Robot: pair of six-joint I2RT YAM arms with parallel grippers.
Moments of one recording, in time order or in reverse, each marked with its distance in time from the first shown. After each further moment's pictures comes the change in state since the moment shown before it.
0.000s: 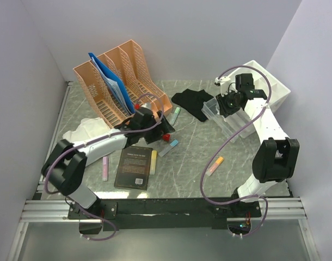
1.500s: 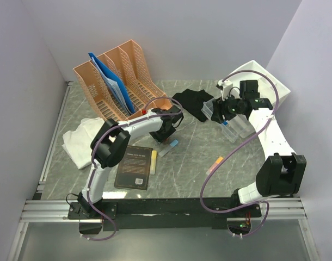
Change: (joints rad) left arm -0.122 0.602 0.700 -0.791 -0.466 -0.486; right arm -0.009 -0.160 -0.135 0.032 -0.258 0.086
